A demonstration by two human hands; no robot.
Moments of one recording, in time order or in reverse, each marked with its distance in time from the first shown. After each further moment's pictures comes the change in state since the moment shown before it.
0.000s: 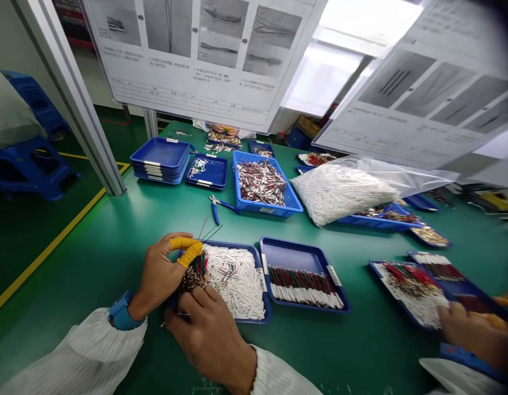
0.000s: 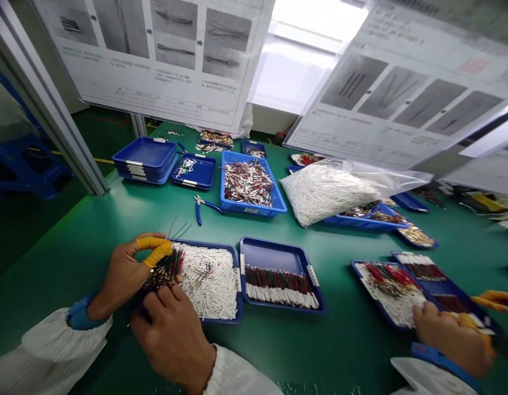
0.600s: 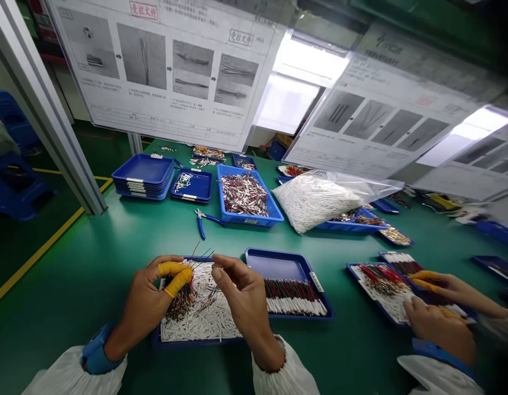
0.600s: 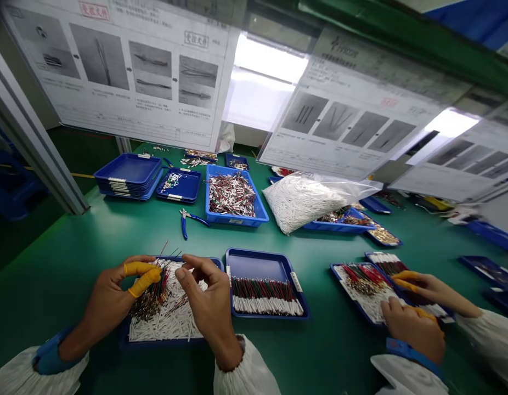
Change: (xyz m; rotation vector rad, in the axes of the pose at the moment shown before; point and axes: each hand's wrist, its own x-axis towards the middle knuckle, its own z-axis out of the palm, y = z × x) left_hand -0.004 0.000 0.001 0.019 -0.113 0.054; right_hand 0.008 0.064 -0.049 0.947 0.472 0.871
